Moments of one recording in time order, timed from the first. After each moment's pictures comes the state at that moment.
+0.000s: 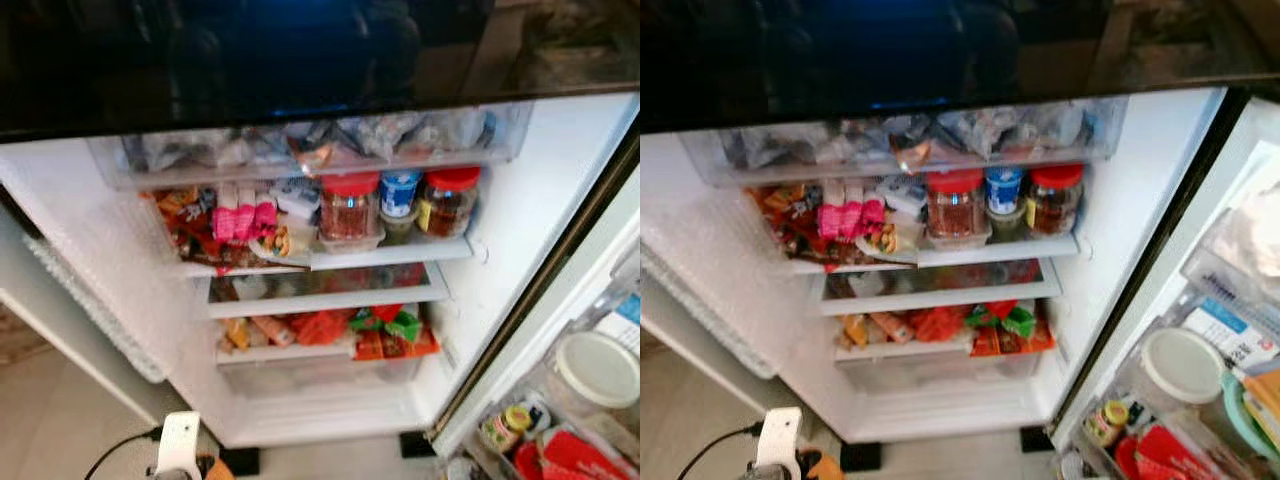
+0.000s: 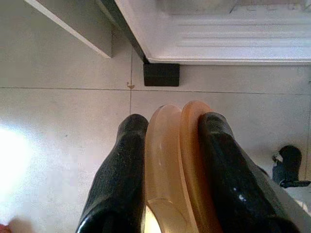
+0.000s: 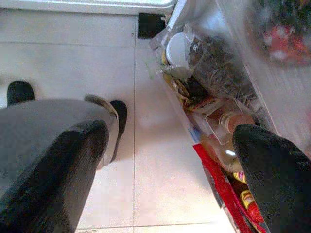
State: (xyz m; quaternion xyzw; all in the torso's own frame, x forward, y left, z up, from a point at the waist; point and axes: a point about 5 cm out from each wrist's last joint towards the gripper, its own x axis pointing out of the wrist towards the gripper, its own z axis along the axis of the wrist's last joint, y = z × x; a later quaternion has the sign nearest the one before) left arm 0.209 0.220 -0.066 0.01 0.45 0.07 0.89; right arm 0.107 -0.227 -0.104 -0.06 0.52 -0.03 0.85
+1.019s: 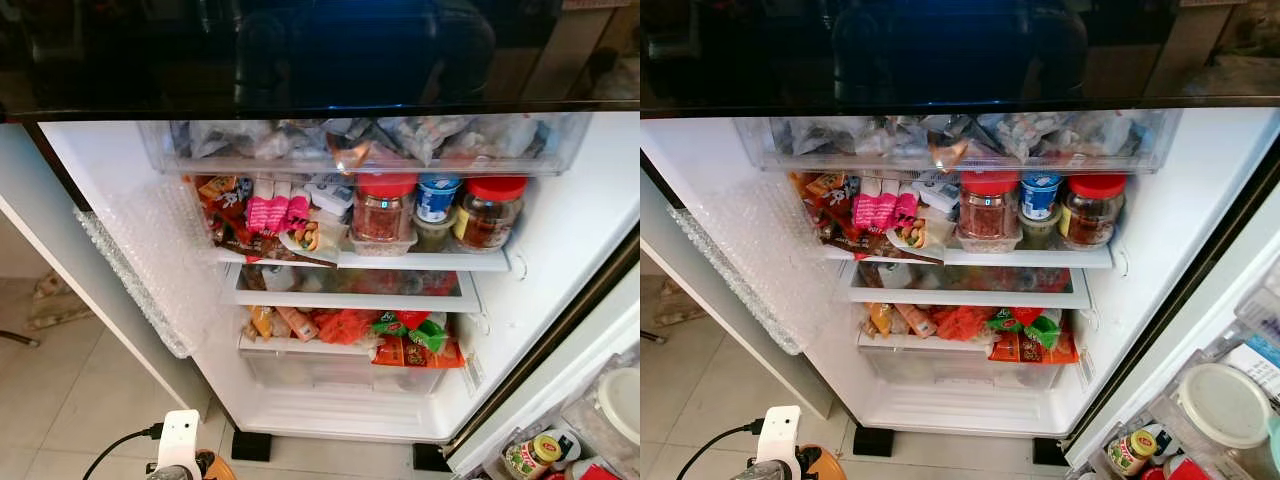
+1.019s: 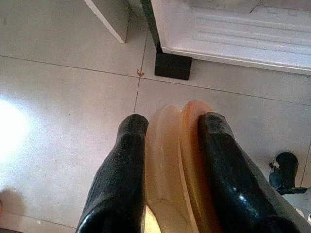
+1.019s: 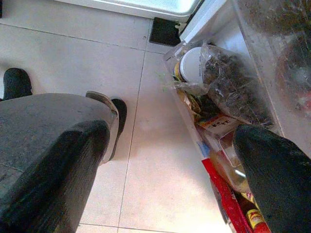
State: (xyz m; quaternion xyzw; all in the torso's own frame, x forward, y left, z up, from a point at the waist) left arm 0.211 0.221 -0.064 0.01 0.44 0.07 0.89; right arm 0.104 -0.227 -0.104 -0.06 0.52 -0.02 0.85
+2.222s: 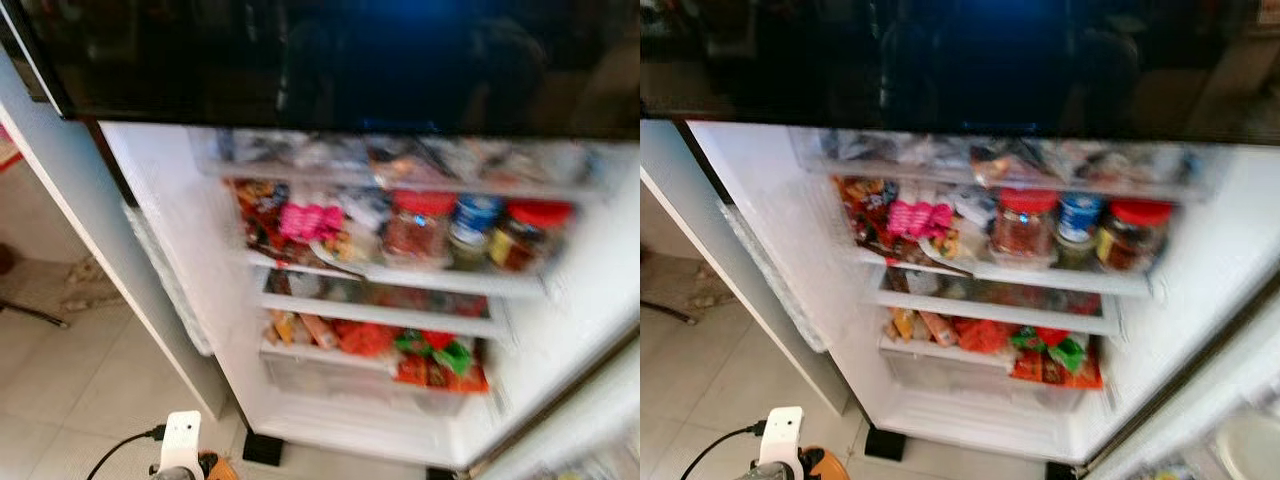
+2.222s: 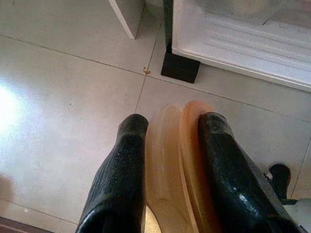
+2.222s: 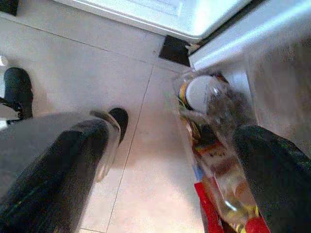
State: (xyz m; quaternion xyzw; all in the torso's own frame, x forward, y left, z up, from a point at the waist) left arm 0.210 0.218 -0.065 0.00 0.44 0.06 0.89; right arm 0.099 -0.226 -0.106 -0.06 0.53 -0.02 0.84
